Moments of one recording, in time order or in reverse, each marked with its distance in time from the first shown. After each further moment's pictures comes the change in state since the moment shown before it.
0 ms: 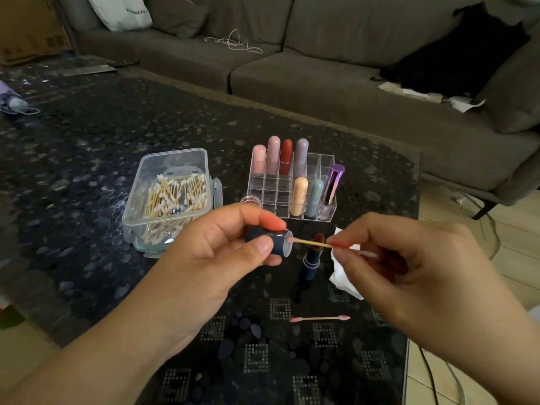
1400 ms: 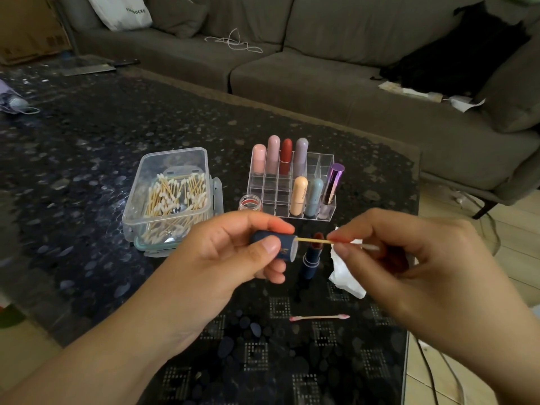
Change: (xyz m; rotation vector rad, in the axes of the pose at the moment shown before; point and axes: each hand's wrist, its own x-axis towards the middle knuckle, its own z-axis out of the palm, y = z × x) left_hand 0.001 -0.001 0.003 -0.016 -0.049 -0.028; right_hand 0.000 0.000 -0.002 0.033 0.000 -0.011
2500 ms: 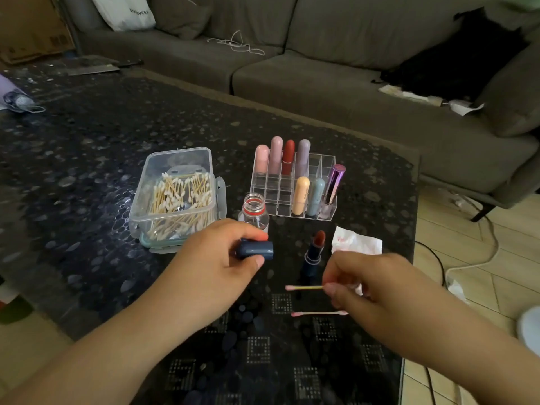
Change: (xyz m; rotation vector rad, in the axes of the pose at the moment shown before) left_hand 0.004 -0.020 -0.015 0.729 0.167 -0.035; right_hand -0.013 0.010 0.019 -0.048 -0.434 0.334
